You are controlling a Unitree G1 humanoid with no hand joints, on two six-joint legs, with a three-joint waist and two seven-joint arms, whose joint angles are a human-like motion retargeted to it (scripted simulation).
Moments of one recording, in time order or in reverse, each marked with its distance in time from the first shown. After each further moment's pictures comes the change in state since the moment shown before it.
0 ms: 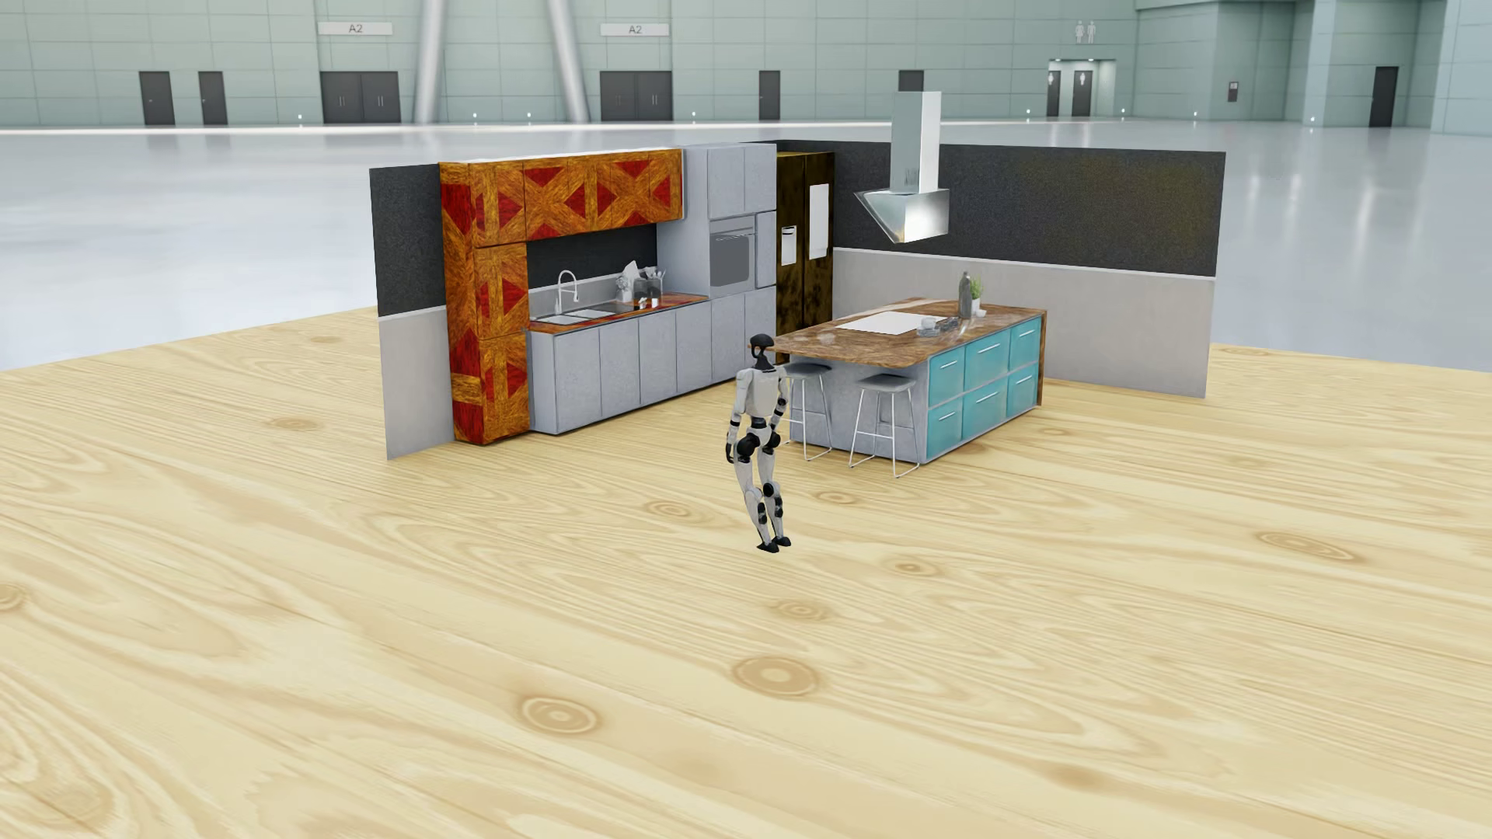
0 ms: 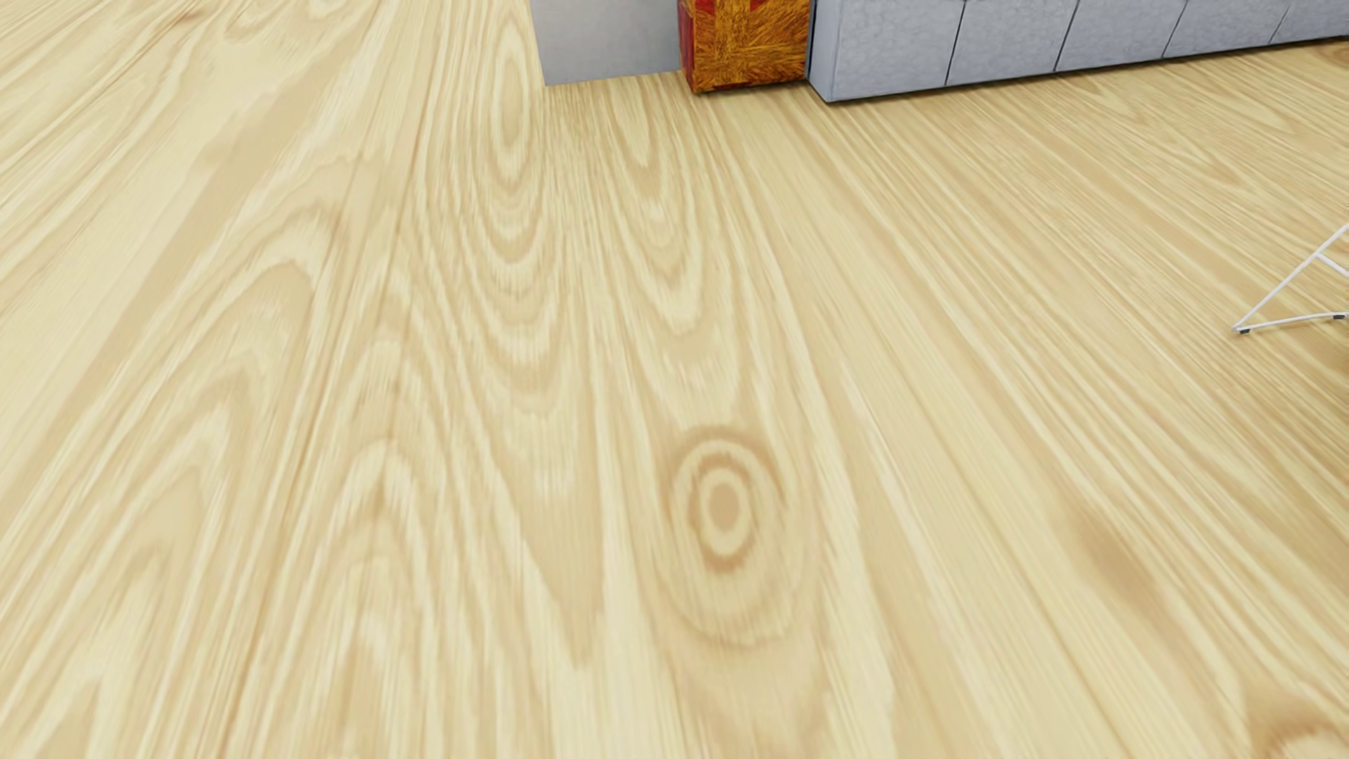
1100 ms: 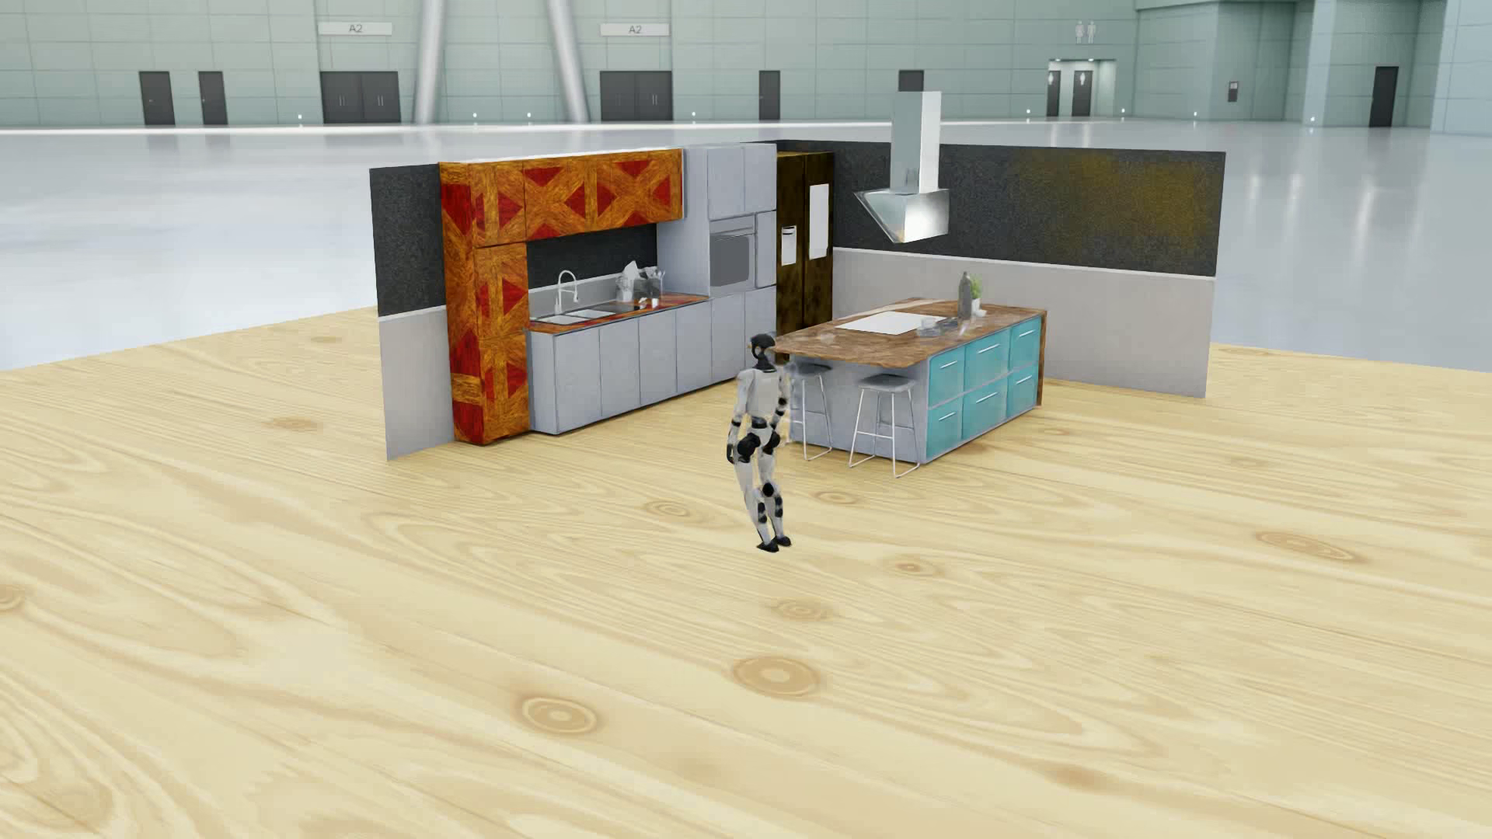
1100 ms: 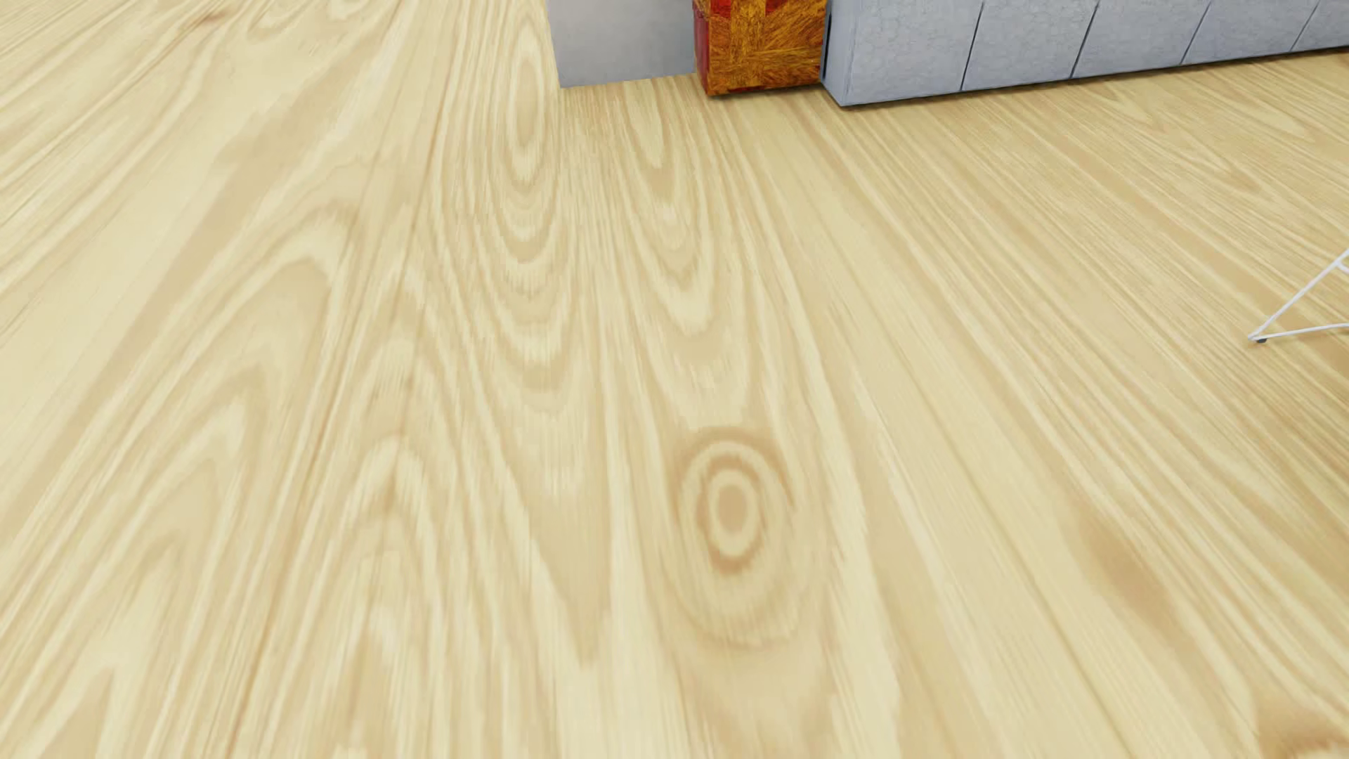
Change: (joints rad) body 0.000 0.015 -0.002 0.000 -0.003 -0.003 0.000 0.000 0.011 0.019 -0.004 0.014 0.018 -0.008 0.011 -0.003 -0.007 0.000 0.000 0.027 -0.019 0.005 -0.009 0.000 0.000 0.000 0.000 0.000 0.000
